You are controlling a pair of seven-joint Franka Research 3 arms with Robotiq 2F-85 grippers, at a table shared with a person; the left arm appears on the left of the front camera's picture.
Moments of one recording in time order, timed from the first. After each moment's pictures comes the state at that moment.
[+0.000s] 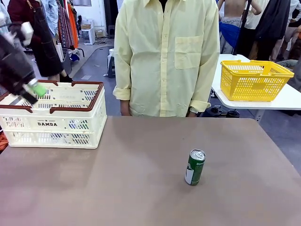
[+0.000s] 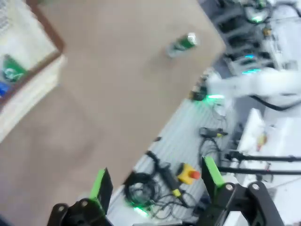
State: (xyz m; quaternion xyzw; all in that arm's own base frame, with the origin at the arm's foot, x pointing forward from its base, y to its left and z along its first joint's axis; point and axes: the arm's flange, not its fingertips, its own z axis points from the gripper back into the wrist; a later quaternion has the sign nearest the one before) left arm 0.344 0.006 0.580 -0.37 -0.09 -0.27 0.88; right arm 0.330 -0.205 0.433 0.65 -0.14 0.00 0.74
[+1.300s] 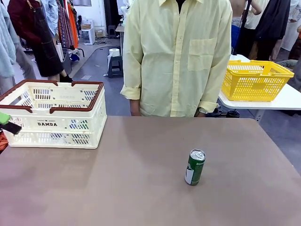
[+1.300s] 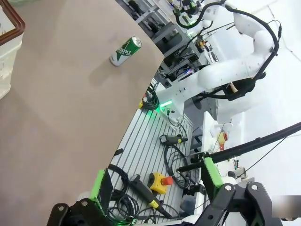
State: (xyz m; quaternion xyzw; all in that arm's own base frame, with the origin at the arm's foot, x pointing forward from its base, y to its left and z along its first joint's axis) left arm 0.297 0.068 0.509 -0.51 -0.13 -0.29 0.80; right arm 0.330 -0.205 0.434 0.65 -0.14 0.00 0.74
